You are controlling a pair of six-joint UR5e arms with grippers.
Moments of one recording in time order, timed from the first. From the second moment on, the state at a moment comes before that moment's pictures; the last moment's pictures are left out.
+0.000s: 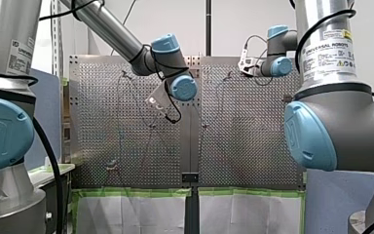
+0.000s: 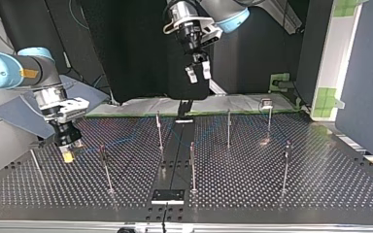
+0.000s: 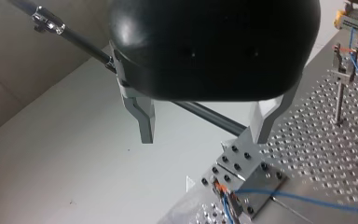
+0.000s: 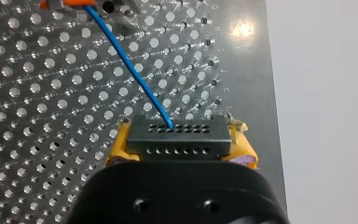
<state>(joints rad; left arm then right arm) -0.83 -1.71 -2.01 -2.05 -2.60 -1.95 1.77 -1.31 1.53 -0.39 1.14 1.82</state>
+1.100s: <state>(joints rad) -0.77 -1.71 -2.30 -1.89 -2.33 -1.93 1.77 -1.31 1.53 -0.39 1.14 1.82</state>
